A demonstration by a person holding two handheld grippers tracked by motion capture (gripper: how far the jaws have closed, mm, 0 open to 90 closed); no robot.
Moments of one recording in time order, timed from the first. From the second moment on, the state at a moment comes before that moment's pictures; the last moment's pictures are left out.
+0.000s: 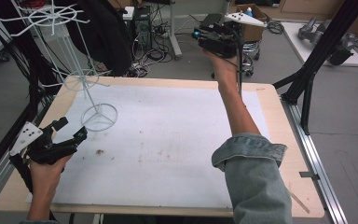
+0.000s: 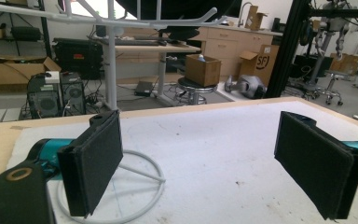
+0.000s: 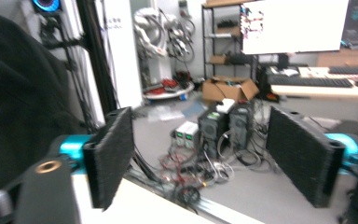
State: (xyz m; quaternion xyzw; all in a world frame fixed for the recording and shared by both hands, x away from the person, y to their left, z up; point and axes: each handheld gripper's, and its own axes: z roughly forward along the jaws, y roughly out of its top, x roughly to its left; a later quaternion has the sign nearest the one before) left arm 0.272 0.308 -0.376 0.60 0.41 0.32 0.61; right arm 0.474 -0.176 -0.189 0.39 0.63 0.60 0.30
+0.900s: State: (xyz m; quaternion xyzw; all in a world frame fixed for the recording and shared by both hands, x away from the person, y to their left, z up) left arm 0.273 0.306 -0.382 0.61 0.41 0.33 0.59; right arm 0.428 -0.275 -0.227 0.44 0.60 0.57 0.35
